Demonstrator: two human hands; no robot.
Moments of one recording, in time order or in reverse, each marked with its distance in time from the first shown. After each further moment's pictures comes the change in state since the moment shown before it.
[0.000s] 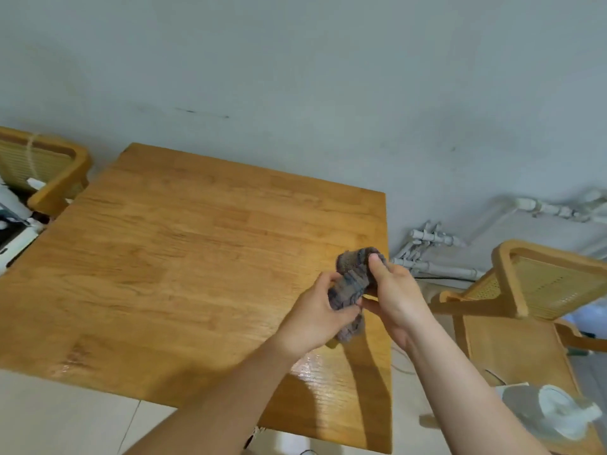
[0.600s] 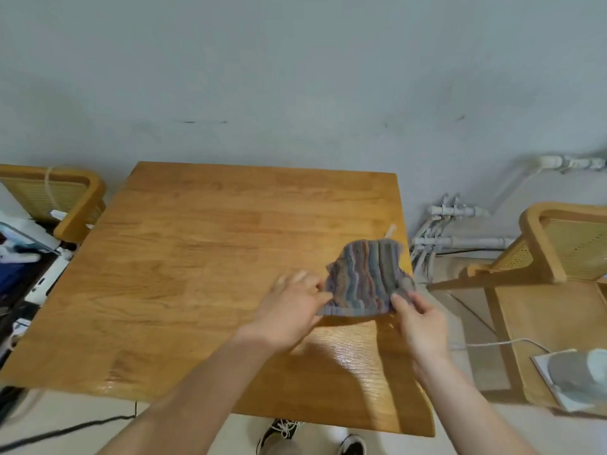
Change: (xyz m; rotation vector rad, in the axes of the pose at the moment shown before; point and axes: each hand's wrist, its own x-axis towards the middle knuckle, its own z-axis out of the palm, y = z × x) left_hand -0.013 -0.014 -0.069 1.213 -0.166 0.361; right_hand 0.005 0.100 0.001 0.093 0.383 0.118
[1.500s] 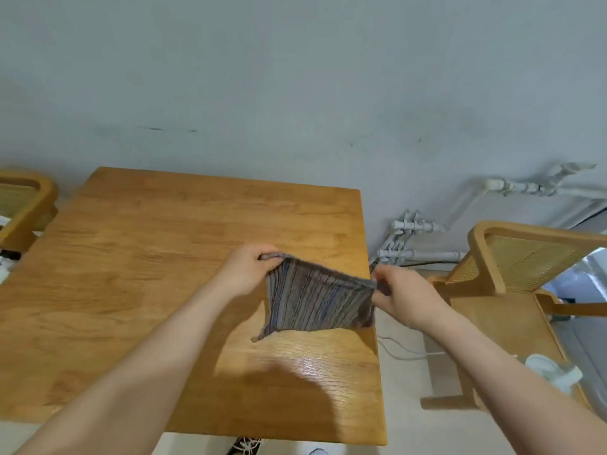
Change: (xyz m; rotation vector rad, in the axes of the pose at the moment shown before) left_hand 0.055 -0.034 -0.038 -0.844 0.121 -0.381; right_hand 0.033 -0.096 -0.057 -1.200 -0.335 -0.770
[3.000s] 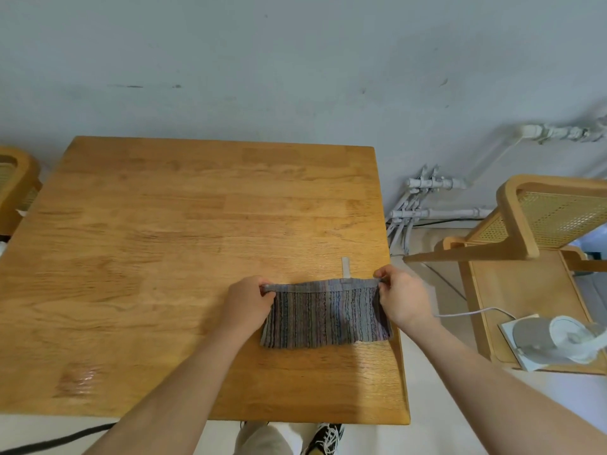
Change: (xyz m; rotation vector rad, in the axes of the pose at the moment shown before) left_hand -0.011 -0.096 0.071 0.213 0.133 -0.273; right_hand 0.028 0.027 0.119 0.201 0.077 0.371
